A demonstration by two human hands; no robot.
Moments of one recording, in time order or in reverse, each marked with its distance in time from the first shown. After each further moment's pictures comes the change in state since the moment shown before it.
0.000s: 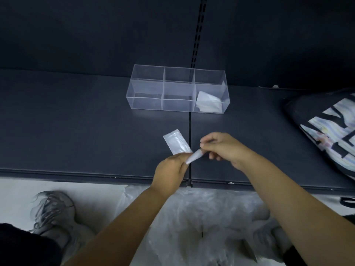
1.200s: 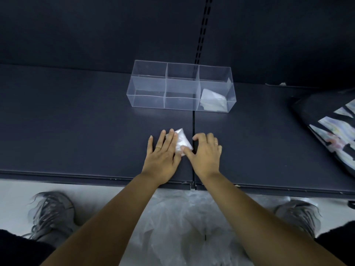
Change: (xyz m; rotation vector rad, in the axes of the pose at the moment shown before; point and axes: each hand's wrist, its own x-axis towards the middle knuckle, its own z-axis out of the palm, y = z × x) left_hand 0.031 -0.056 -0.002 0.516 -0.230 -0.078; right_hand 0.039 0.030 0.086 -0.591 0.587 -0.261
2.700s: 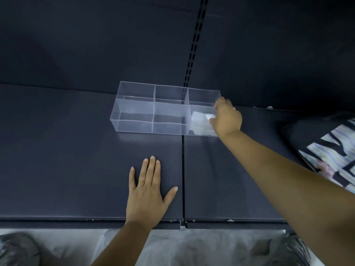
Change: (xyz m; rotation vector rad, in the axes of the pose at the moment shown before) left_hand -0.006 0.012 0.000 0.113 0.137 -0.095; right_hand 0.176 0.020 -0.085 -0.314 0.121 -0.016
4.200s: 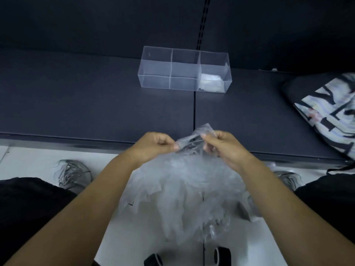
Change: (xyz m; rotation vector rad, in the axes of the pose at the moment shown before) left_hand -0.087 -0.029 -0.098 -1.170 -0.468 -0.114; right_hand -0.259 -0.010 -0.055 1.204 -0.635 0.239
